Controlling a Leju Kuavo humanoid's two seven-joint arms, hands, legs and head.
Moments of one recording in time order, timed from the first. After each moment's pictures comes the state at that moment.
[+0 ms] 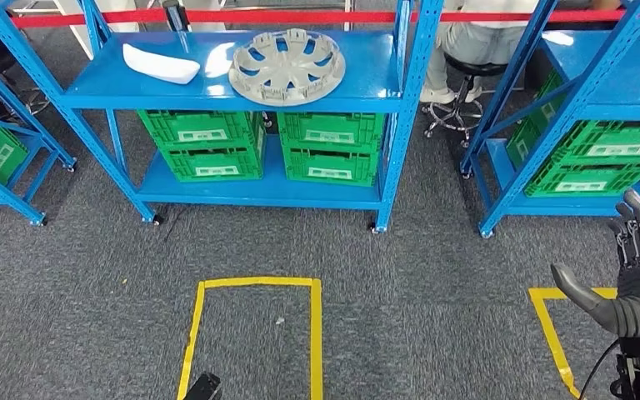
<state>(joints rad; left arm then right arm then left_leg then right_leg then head) 0.02 0.04 -0.50 -0.40 0.19 0.13 -0.08 0.16 -0.23 -0.31 -1.92 -0.07 0.16 -0.15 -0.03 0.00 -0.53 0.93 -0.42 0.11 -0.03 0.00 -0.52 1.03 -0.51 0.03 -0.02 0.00</state>
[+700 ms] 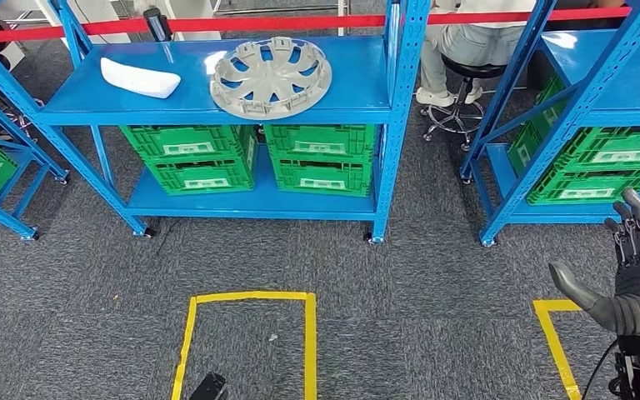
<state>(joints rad) 0.02 0.03 -0.50 -0.41 0.19 0.13 -0.08 0.16 -0.22 -0.31 -1.92 -0.07 0.16 -0.15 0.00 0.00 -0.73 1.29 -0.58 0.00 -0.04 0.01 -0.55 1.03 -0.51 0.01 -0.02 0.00</state>
